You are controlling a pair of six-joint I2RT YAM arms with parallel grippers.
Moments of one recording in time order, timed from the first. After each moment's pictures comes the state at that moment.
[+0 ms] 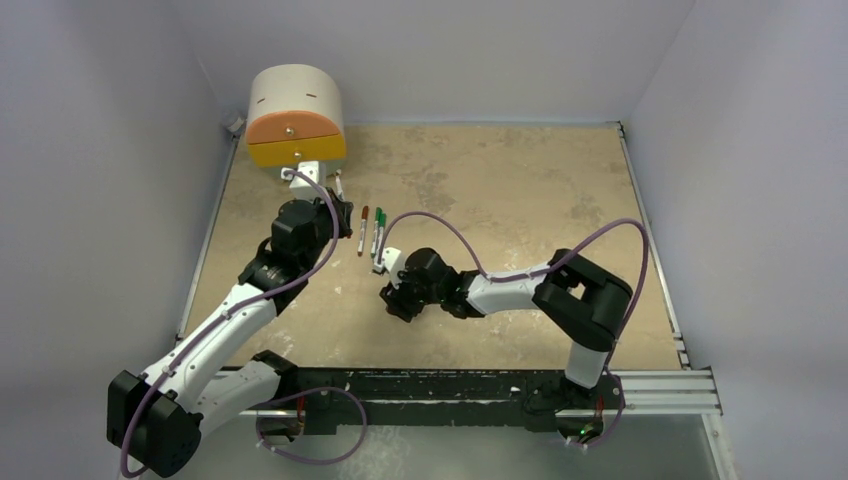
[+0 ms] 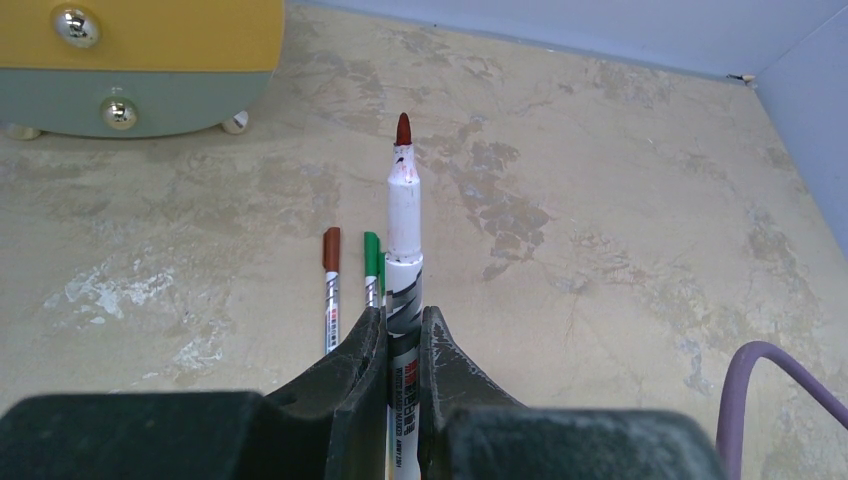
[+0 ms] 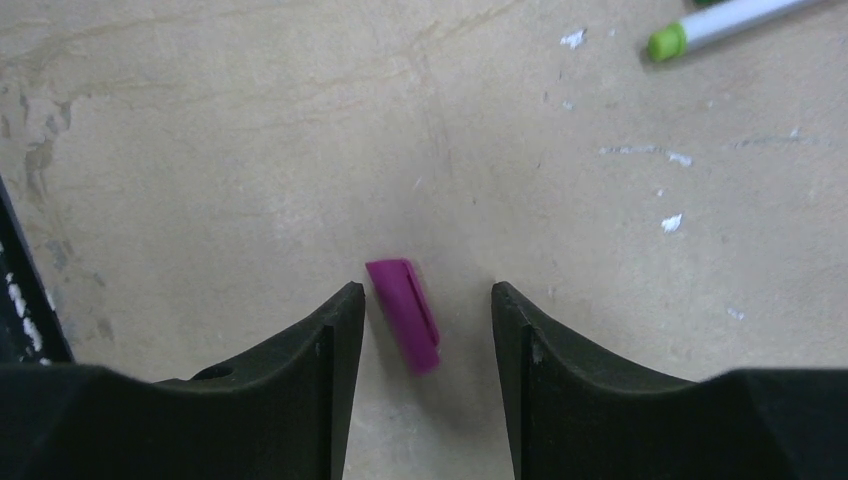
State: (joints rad) left arm -0.47 0.97 0.72 0.00 -0.25 -0.38; right arm 1.02 1.78 0.85 0.26 -0.15 -0.01
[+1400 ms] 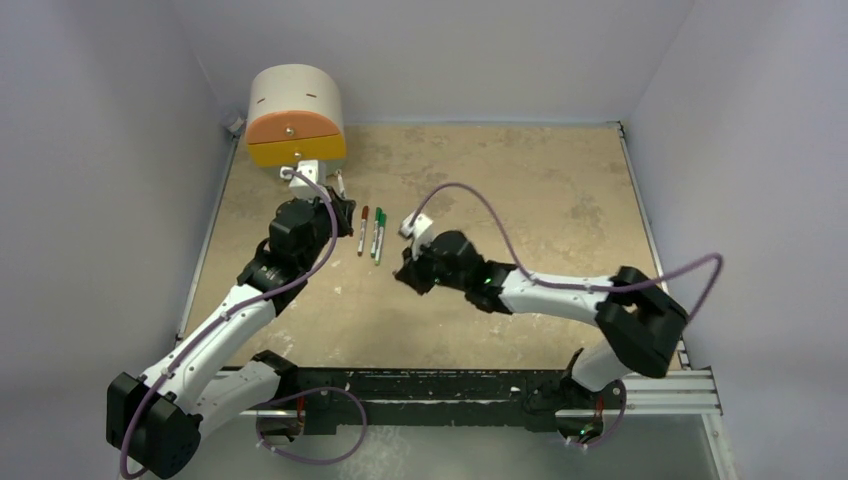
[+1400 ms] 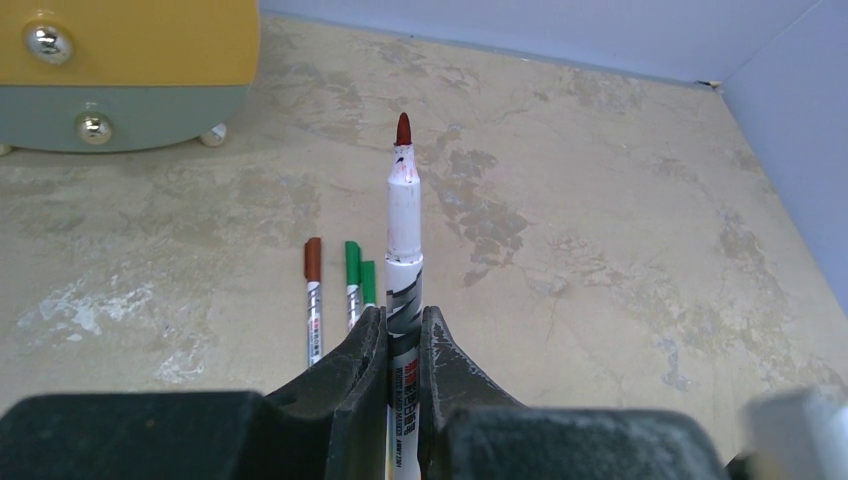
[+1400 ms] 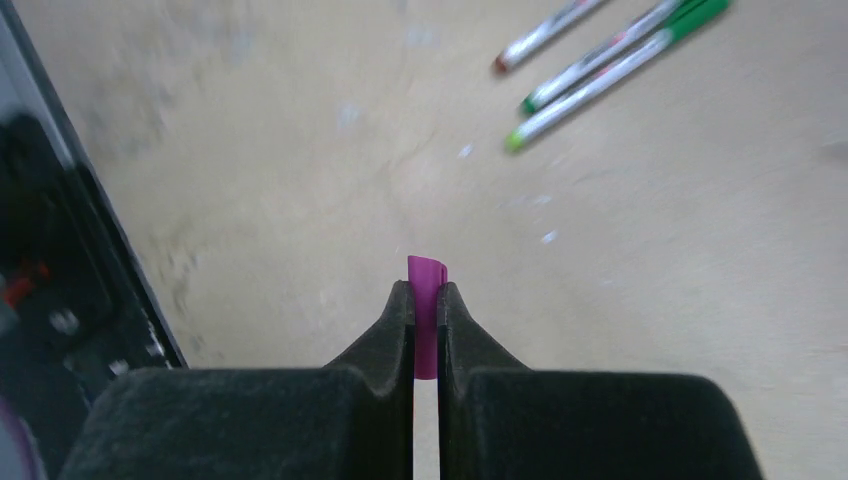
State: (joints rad) left arm -0.47 0.96 0.72 0.01 -0.23 -0.38; right arm 1.02 1.59 0.82 0.23 -0.02 0.17
